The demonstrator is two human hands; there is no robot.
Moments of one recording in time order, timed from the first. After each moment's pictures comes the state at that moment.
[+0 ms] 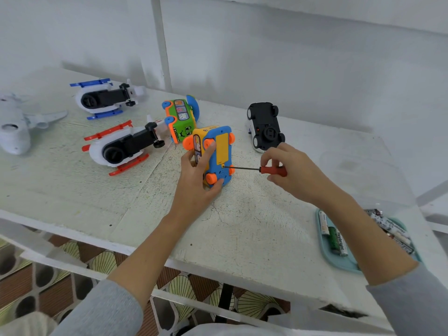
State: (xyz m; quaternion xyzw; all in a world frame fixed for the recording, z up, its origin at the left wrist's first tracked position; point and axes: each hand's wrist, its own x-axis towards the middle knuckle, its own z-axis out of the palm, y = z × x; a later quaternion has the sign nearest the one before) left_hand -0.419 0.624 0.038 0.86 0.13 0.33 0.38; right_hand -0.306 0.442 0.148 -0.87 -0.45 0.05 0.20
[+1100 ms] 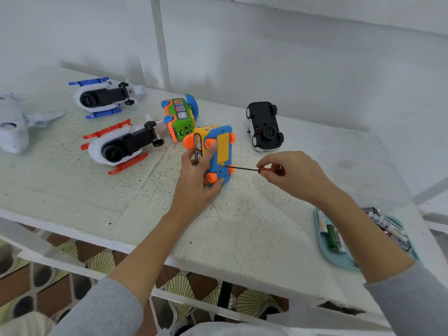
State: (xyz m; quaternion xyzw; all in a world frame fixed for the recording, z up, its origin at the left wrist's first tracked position) left_hand -0.421 0.622 0.039 0.87 0.13 0.34 0.34; right_hand -0.311 0.442 0.151 -0.88 -0.44 0.04 0.16
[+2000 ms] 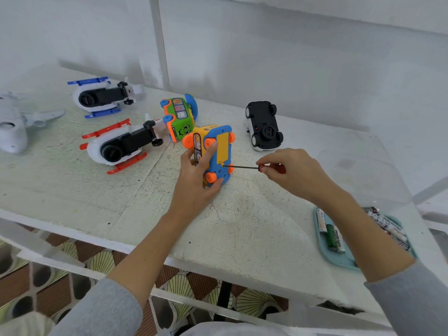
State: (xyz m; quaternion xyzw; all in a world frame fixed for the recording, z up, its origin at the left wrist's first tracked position) left_hand -0.423 0.620 0.043 0.87 0.13 0.33 0.35; right_hand -0.309 0.441 0.151 -0.88 -0.44 0.02 0.18
